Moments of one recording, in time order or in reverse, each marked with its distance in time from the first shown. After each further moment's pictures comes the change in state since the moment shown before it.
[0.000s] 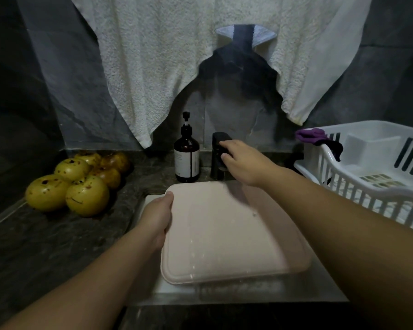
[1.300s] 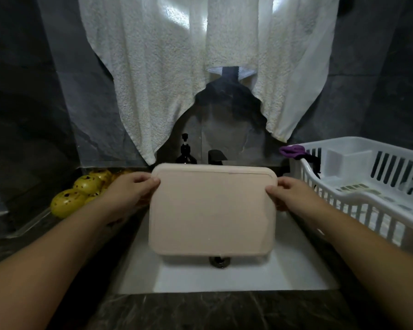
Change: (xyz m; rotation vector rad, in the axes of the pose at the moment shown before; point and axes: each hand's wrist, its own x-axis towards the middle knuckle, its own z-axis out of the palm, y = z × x) left_hand -0.048 0.094 -0.060 0.351 -0.187 0.583; right_hand -0.111 0.075 -0.029 0.806 0.244 0.302
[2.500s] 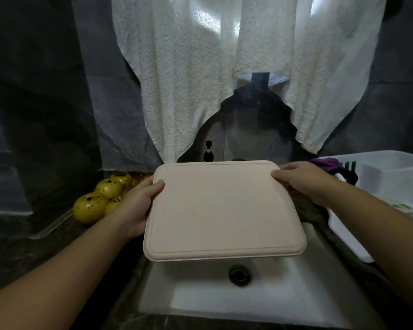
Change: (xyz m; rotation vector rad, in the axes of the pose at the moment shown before) left_hand -0.002 -0.002 -0.011 -0.578 0.045 -0.223; right_hand 0.057 -0.071 0.035 -0.304 -0.052 0.140
